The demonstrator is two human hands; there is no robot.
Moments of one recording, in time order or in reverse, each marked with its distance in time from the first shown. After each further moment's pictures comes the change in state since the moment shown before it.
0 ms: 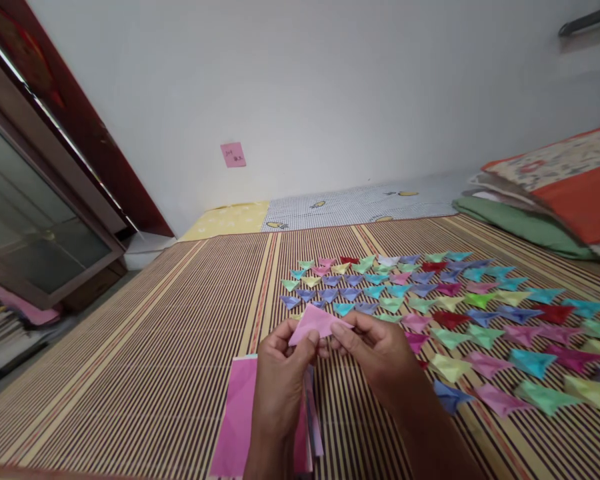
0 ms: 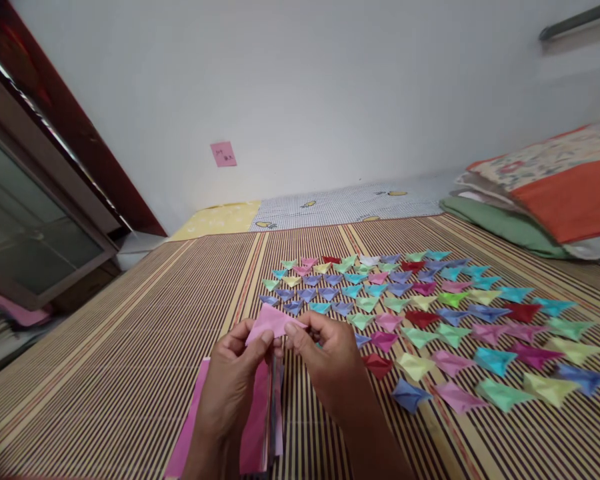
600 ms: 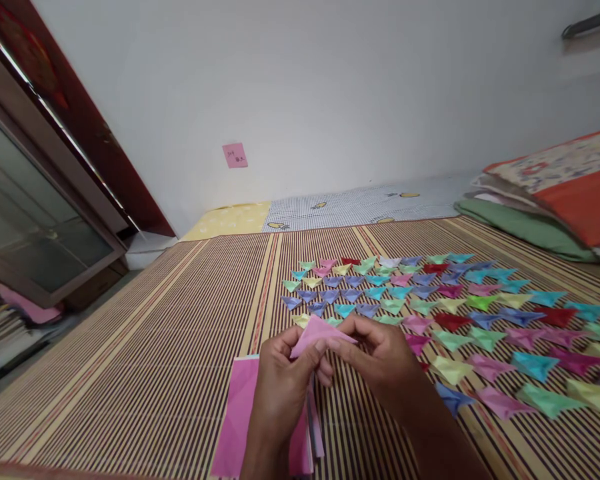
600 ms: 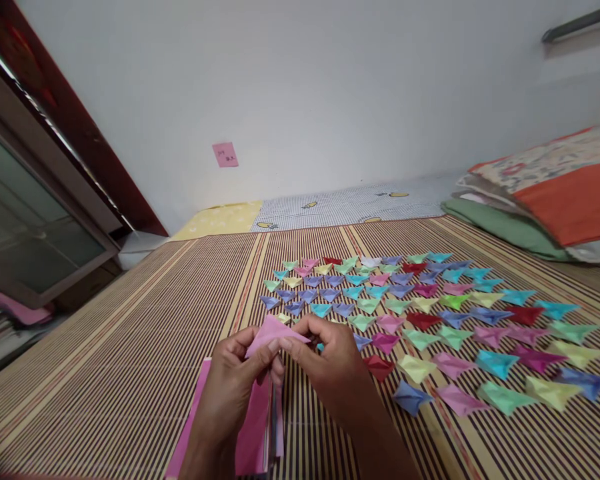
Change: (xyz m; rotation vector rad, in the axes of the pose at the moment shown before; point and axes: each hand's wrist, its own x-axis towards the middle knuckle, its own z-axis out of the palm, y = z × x) left_hand -0.007 0.010 -0.002 0.105 -0.083 -0.041; right_hand -0.002 -0.005 -0.006 -0.130 -0.105 0.012
